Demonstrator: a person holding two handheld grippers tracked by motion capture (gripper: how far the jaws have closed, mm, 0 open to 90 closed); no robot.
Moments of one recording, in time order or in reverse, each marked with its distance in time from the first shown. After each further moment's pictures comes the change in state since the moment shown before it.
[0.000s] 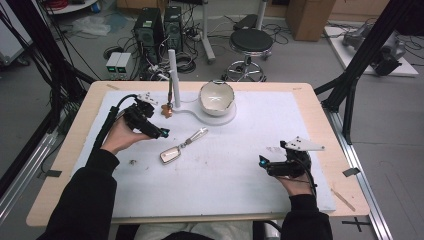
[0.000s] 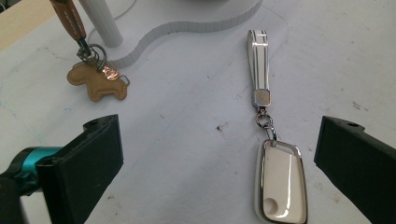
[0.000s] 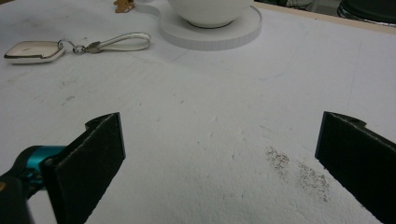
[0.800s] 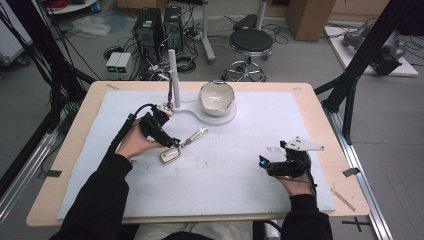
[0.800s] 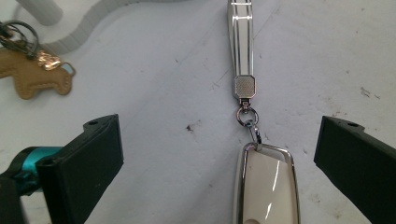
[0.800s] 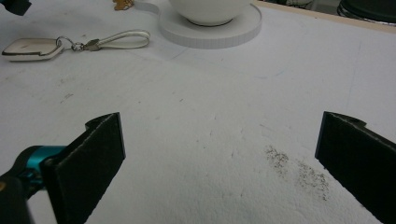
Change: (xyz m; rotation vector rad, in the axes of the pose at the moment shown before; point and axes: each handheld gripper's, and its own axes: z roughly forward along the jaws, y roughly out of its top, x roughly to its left) left arm -0.022 0.000 0.044 0.107 -0.026 0.030; right arm 0.000 0.000 0.000 0.008 -0.003 -0.009
